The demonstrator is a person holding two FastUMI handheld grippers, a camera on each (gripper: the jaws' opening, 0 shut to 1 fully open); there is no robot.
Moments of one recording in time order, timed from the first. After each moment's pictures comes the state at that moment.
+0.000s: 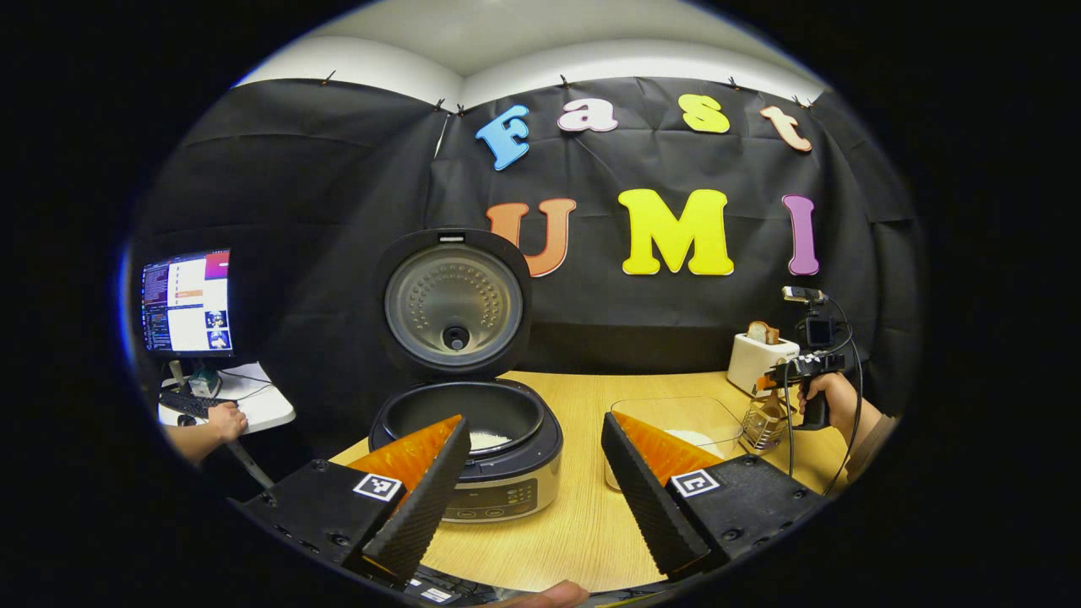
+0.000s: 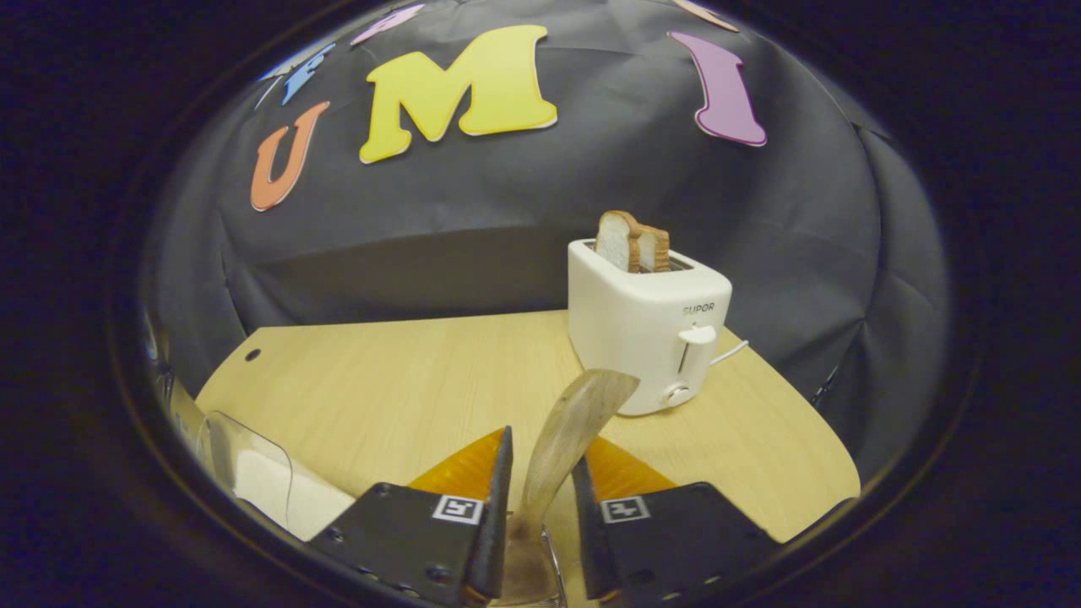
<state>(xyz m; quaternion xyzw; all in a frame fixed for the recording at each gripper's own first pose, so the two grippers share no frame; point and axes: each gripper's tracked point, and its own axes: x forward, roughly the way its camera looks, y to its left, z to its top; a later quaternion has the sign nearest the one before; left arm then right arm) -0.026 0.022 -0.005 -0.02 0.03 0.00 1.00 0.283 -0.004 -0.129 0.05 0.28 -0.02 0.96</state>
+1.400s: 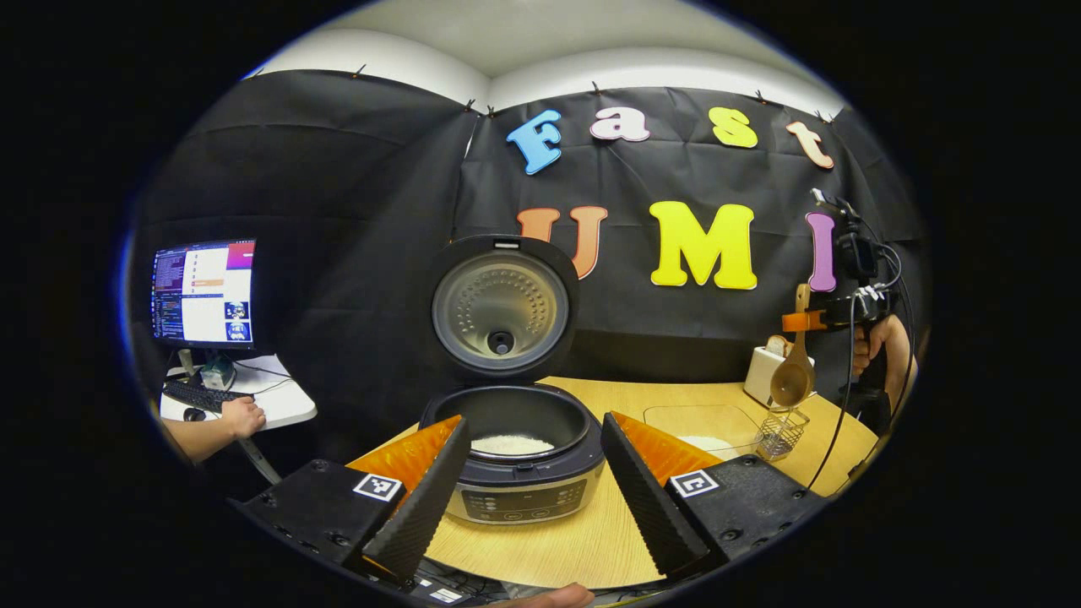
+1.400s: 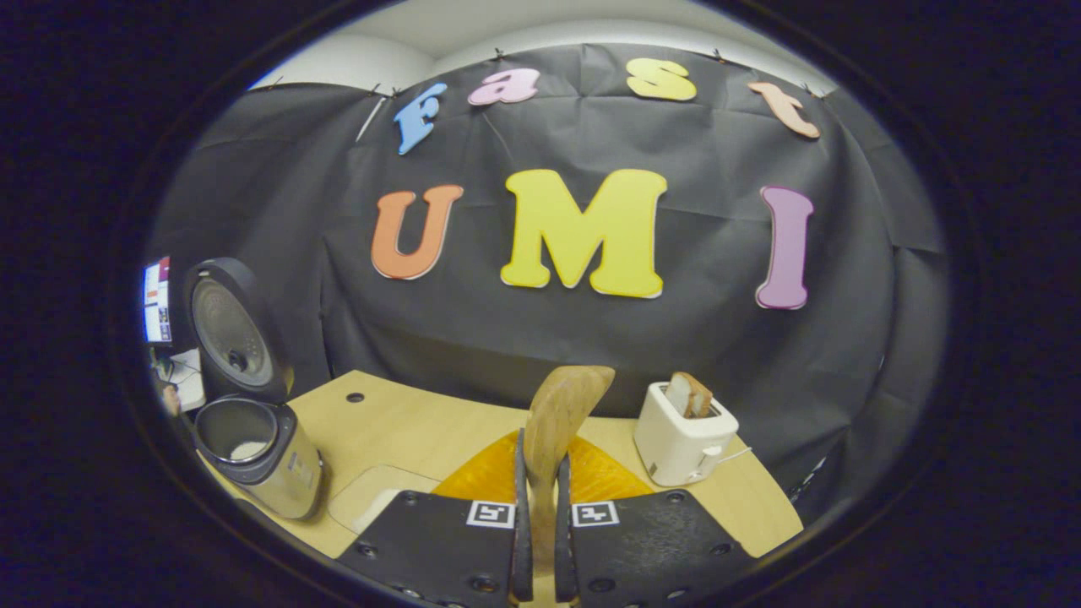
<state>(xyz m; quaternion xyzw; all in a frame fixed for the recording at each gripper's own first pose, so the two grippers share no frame) -0.035 0.074 -0.002 -0.04 0.02 0.03 1.00 0.162 0.134 0.081 -0.03 0.11 0.09 0.99</state>
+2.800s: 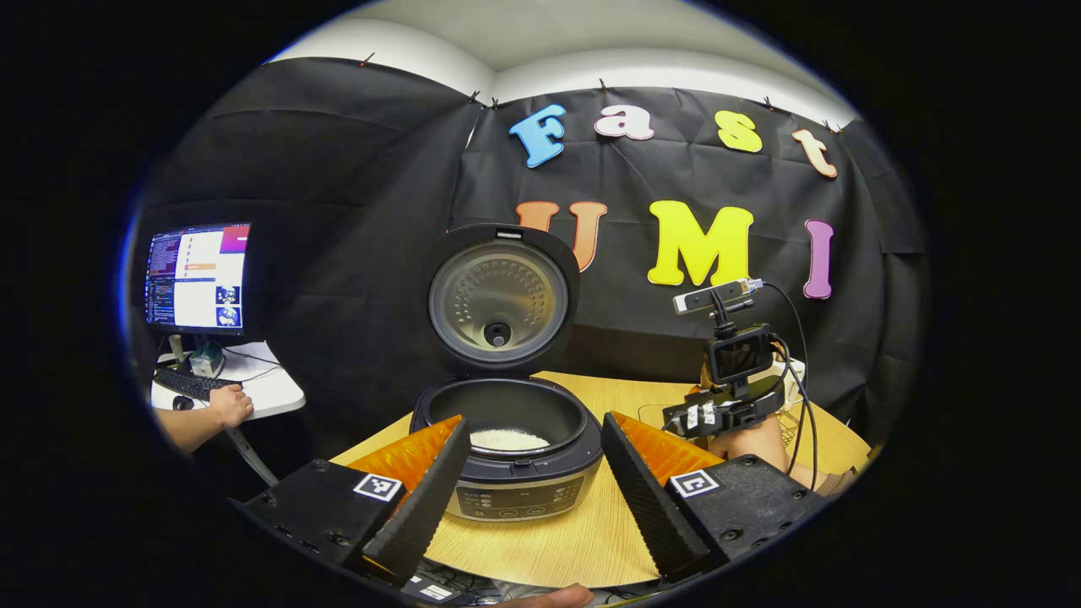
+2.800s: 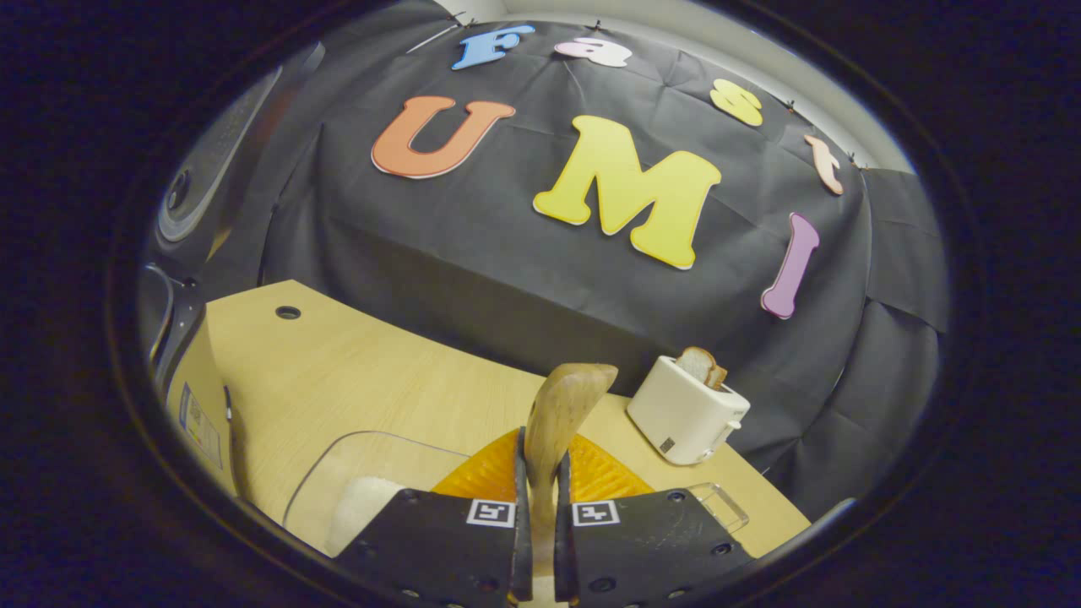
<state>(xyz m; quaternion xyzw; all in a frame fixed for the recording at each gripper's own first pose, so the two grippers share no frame) -0.033 0.074 -0.009 -0.06 0.03 0.01 1.00 0.215 0.240 -0.072 -0.16 0.14 -0.06 0.98</state>
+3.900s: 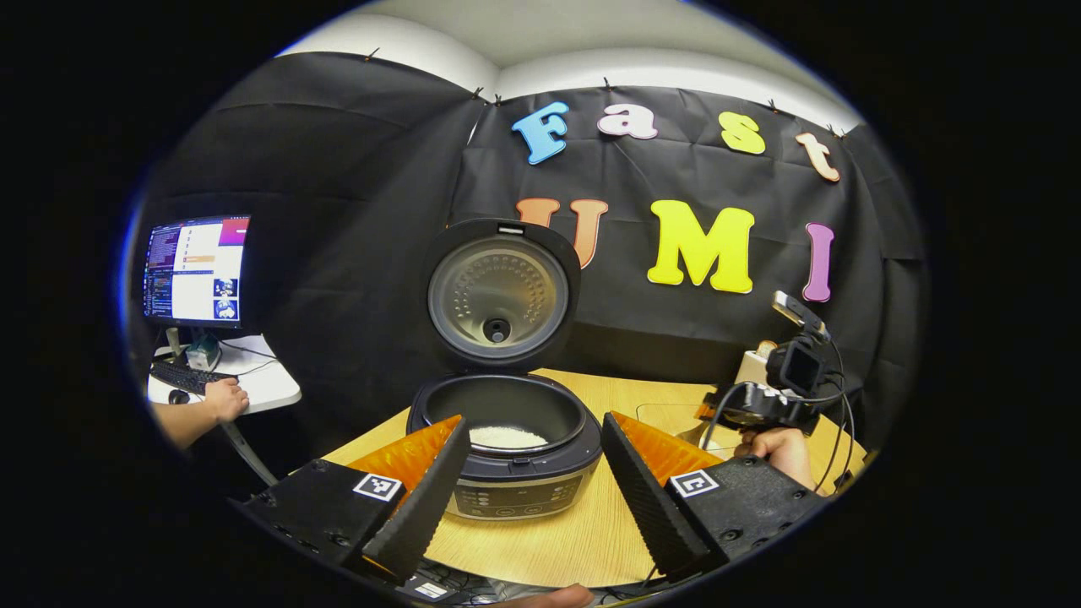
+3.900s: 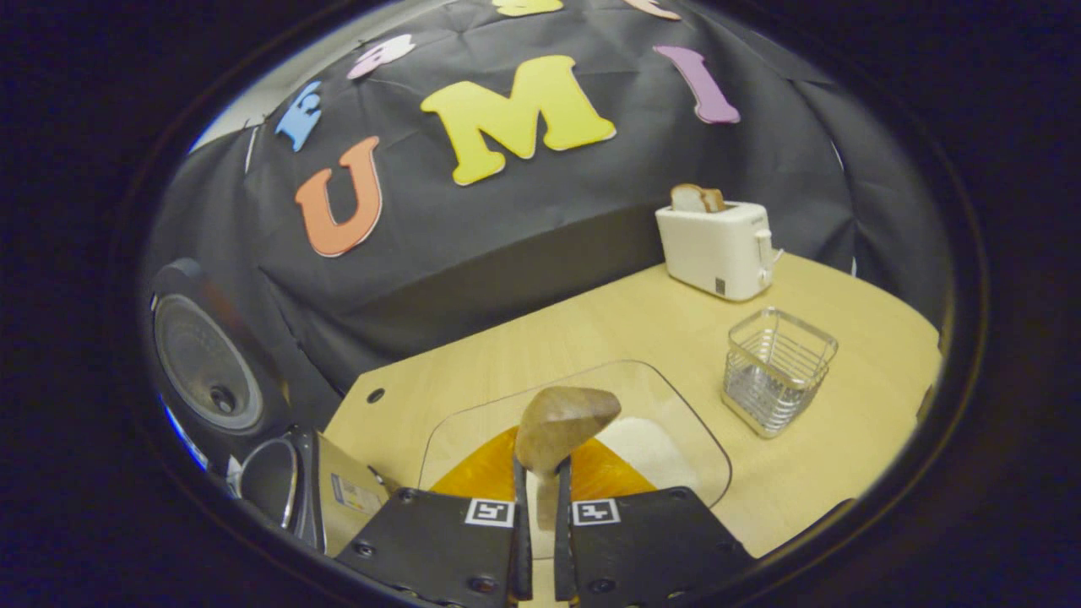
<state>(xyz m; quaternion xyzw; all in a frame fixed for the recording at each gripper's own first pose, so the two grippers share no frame) -0.031 0.073 -0.012 -0.08 0.03 0.00 1.00 0.140 0.235 -0.096 0.24 0.26 0.00 0.94</state>
